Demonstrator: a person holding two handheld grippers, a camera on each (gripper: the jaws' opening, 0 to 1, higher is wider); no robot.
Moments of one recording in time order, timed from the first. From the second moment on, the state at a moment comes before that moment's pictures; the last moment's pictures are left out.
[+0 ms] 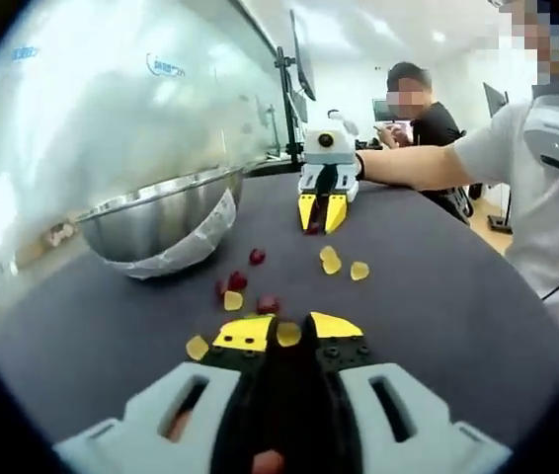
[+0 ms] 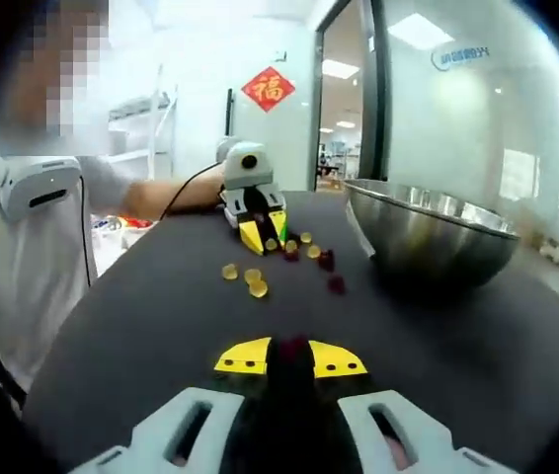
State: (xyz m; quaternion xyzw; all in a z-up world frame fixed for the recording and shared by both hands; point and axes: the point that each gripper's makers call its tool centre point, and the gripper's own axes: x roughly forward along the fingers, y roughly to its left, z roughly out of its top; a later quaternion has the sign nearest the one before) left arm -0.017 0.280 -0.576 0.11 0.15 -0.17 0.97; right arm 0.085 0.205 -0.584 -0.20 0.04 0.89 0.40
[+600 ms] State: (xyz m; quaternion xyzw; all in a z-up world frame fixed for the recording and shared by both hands) left arm -0.022 0.275 -0.573 0.13 0.14 -0.18 0.97; right arm 0.085 0.206 -0.581 -0.18 0.00 0.89 0.41
